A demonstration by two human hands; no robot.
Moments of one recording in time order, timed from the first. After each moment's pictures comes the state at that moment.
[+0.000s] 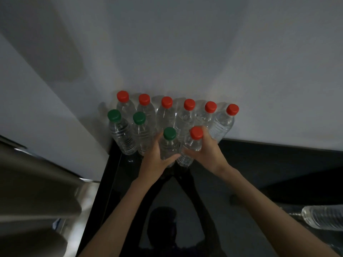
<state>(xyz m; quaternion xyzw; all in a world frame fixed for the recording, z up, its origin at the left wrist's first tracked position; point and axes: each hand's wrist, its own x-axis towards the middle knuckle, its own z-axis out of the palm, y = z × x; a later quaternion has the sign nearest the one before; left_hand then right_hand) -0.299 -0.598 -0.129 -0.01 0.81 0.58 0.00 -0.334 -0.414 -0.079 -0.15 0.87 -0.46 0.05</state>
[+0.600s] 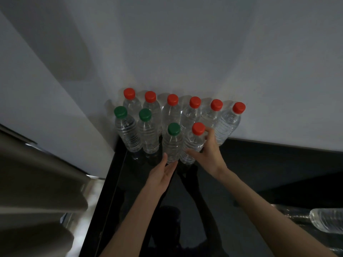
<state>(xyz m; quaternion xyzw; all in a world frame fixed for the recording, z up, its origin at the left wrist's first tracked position) -0.280 -0.582 -0.172 -0.38 0.23 0.89 0.13 -0.327 -0.419 -0.107 -0.09 0.86 -0.50 0.04</state>
